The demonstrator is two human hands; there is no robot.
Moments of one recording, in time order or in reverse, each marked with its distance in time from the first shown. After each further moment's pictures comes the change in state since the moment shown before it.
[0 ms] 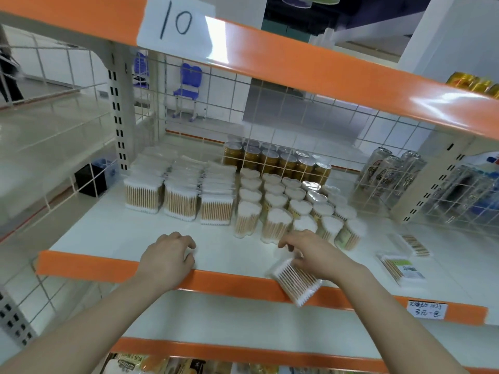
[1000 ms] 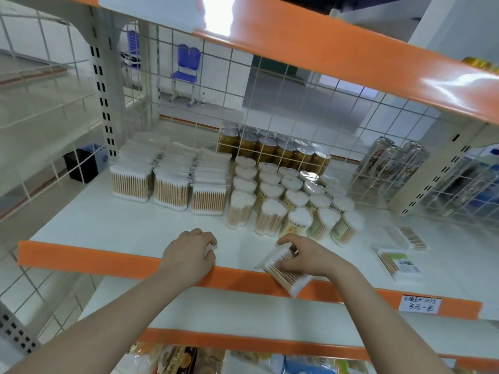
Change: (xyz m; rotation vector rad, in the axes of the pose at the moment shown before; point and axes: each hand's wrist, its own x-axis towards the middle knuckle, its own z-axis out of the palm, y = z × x) left_hand 0.004 0.045 0.021 -0.129 -0.043 0.057; right_hand -0.001 0.013 0.016 0.411 -0.187 0.316
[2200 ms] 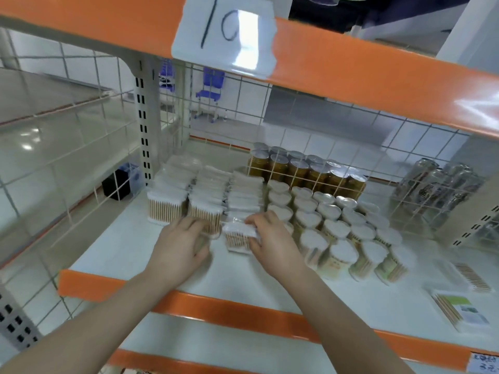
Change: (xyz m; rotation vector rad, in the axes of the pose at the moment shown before) left_hand 0.036 -0.083 -0.050 0.112 0.303 0.174; right_hand 0.061 -0.133 0.031 -0.120 0.458 -0.458
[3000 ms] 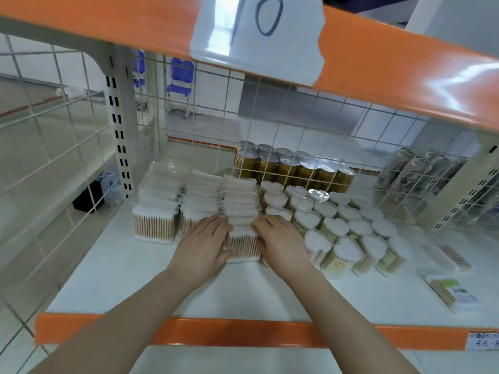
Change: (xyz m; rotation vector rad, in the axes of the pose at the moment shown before) left_hand 0.041 -0.003 0.035 -0.017 0.053 0.319; right_hand 0.021 0.024 0.024 -0.299 0.200 -0.039
